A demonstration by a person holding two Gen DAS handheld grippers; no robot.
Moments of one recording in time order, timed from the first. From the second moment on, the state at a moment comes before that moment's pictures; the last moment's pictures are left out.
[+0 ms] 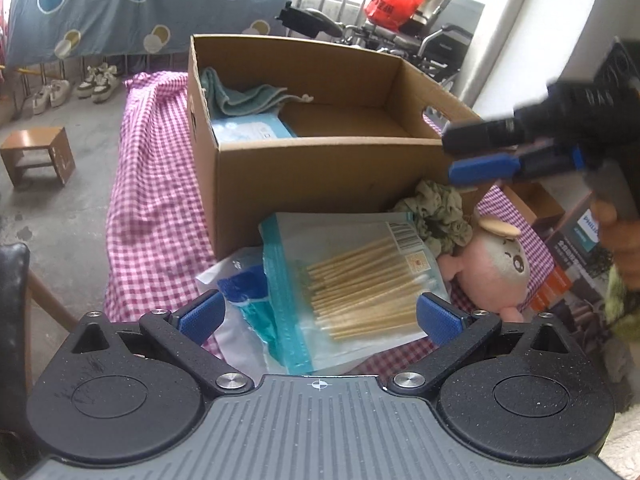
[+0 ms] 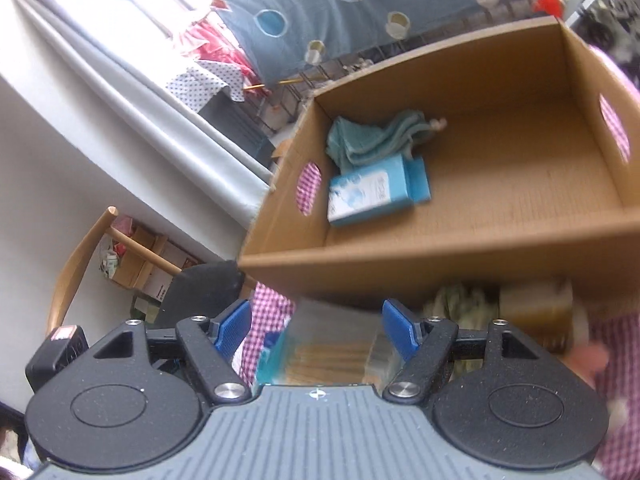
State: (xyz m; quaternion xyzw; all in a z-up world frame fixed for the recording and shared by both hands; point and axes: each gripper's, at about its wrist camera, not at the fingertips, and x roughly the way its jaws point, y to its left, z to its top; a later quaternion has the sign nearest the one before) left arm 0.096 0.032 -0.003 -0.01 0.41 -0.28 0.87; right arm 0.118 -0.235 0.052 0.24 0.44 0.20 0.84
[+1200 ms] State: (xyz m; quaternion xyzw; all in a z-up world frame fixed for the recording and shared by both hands) left arm 0.102 0.012 -0.005 -0.03 0.42 -0.29 0.86; right arm 0.092 -0.211 -0.011 0.26 0.45 0.15 0.84
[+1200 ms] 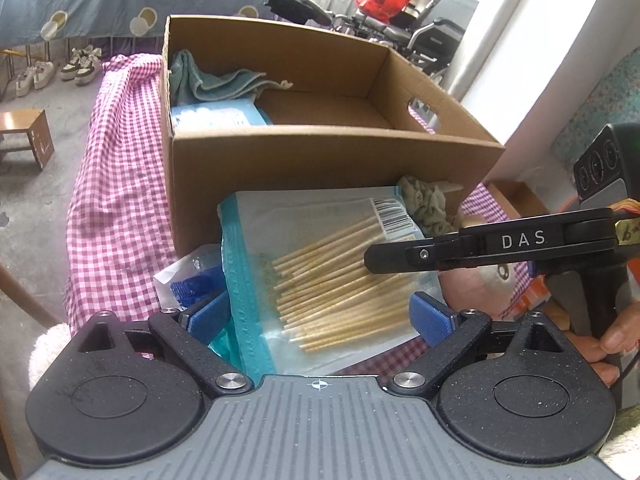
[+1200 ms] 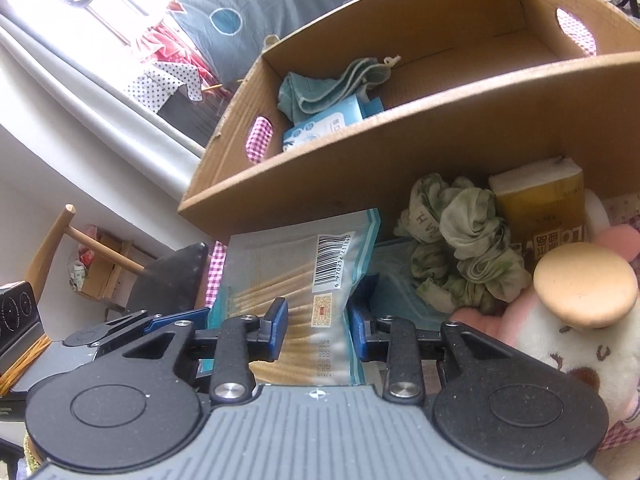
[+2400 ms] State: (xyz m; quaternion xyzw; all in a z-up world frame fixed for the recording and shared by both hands) left arm 0.238 -0.012 0.041 -0.03 0.44 -0.27 0.86; right arm 0.270 -0.246 0.027 0.23 0.51 0.22 0.80
